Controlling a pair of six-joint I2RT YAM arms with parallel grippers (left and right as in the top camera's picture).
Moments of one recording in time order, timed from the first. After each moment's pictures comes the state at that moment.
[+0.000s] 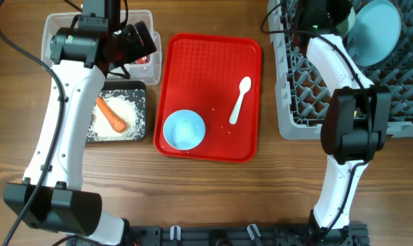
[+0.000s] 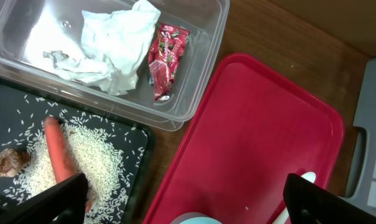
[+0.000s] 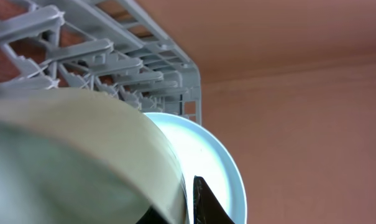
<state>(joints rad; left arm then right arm) -0.14 1.70 1.77 -1.07 -0.06 -0.53 0.08 2.22 1.78 -0.07 0.98 -0.91</state>
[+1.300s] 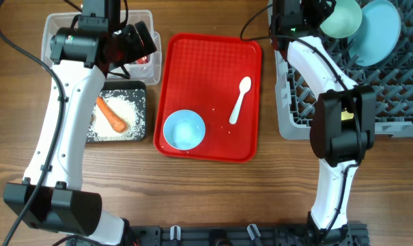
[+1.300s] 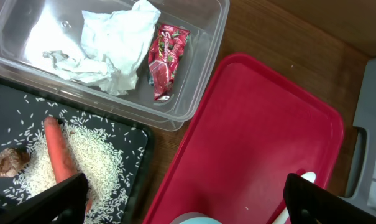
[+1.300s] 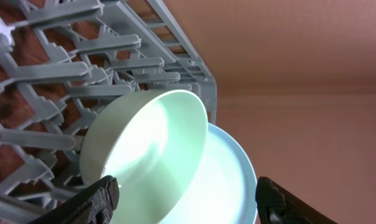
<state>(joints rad) -0.14 1.70 1.77 -1.07 -0.06 -0.53 0.19 2.22 1.78 -0.18 1.01 -0.86</state>
